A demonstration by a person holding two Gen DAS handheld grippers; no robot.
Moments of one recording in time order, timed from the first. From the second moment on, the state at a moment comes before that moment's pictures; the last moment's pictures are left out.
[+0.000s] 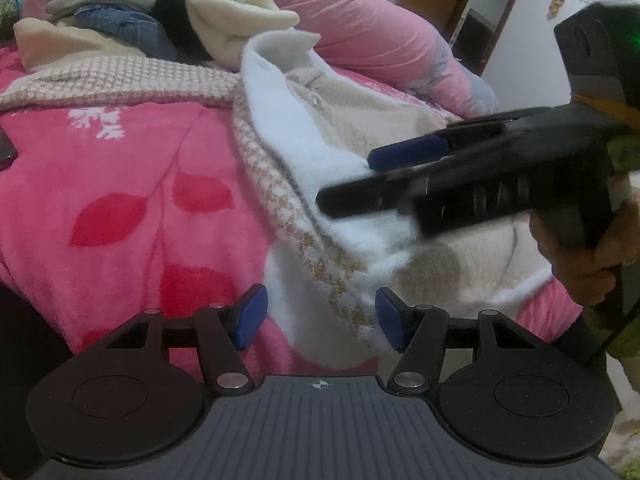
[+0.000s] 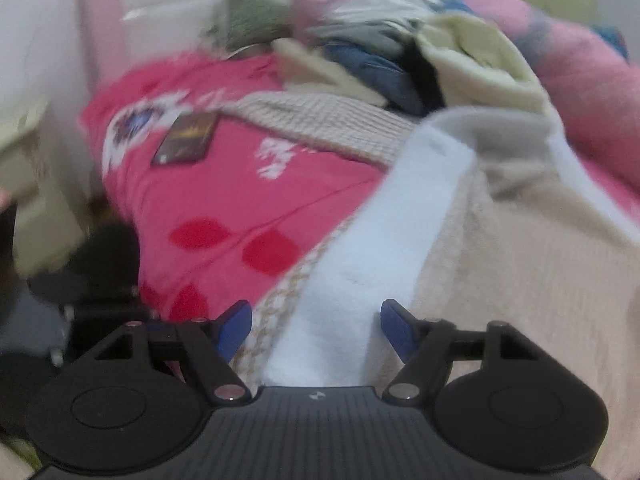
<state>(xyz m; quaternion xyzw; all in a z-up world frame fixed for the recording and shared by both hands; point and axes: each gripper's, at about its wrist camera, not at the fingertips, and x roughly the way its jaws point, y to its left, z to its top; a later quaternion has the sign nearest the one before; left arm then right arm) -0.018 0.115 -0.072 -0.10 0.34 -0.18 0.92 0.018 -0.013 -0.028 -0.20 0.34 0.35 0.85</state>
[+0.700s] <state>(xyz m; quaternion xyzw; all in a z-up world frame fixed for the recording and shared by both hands) -0.019 0.111 -0.072 -0.07 0.36 -0.18 0.91 0.023 -0.054 -0.038 -0.23 0.26 0.38 0.85</state>
